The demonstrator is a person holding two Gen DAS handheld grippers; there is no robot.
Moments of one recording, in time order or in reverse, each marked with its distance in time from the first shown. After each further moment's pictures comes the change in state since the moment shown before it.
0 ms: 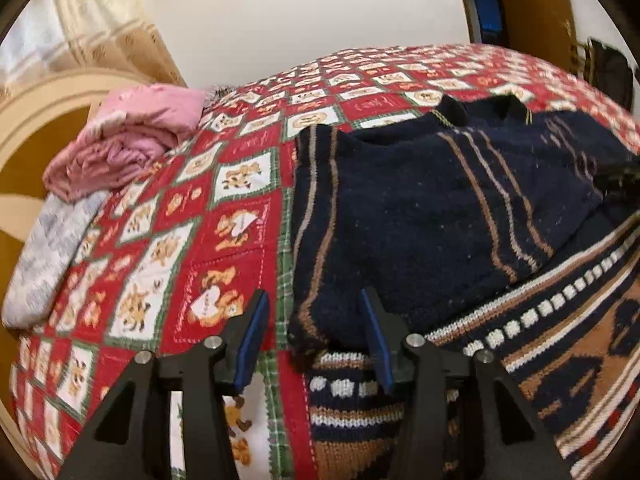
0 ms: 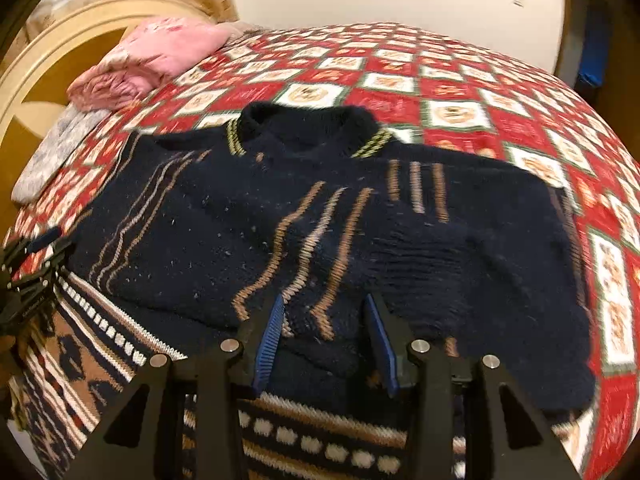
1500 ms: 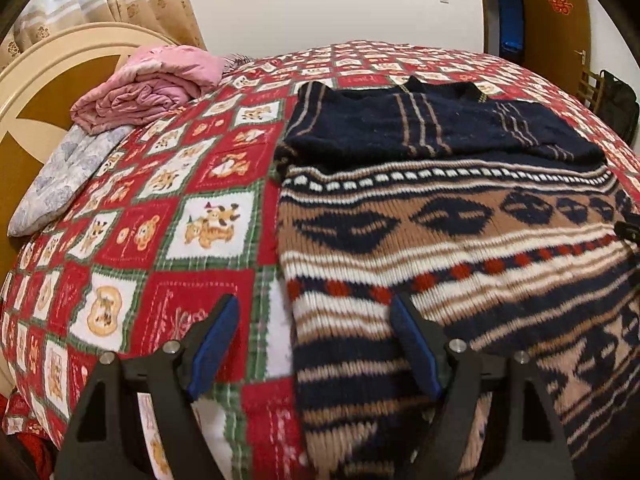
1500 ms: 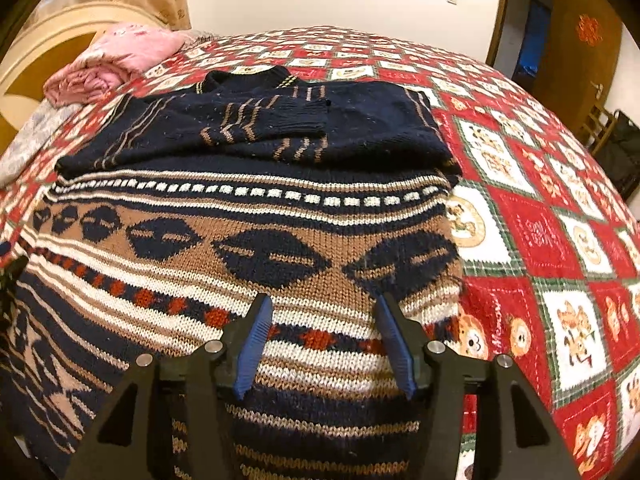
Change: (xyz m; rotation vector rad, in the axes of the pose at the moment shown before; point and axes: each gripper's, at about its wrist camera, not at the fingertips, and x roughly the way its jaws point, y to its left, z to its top) left arm -0.092 -0.017 -0.089 -0.114 0.063 -0.041; right arm -0.085 -0.021 -0.145 0.065 -0.017 -0.185
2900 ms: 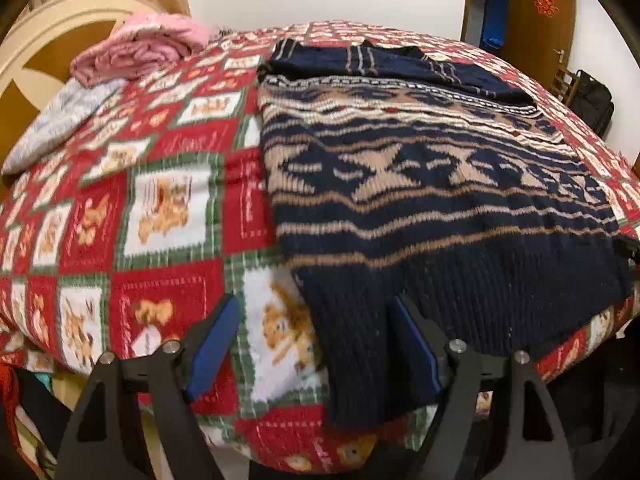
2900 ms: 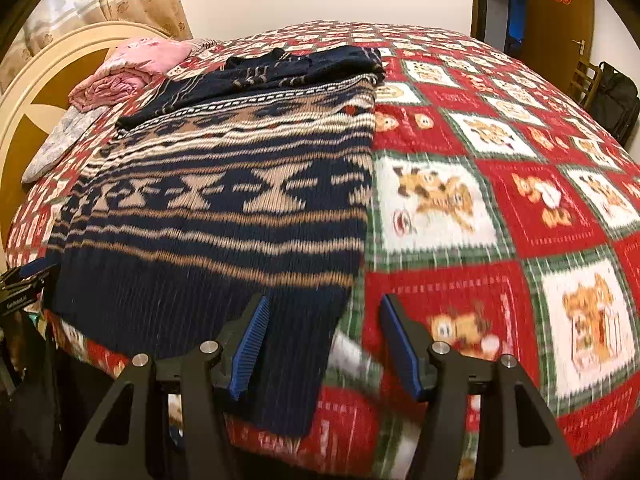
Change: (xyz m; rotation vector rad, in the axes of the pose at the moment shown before) left arm -0.075 -0.005 -0.114 -0.040 0.087 -0.138; right arm -0.115 -0.026 -0.162 0.088 0.021 0.085
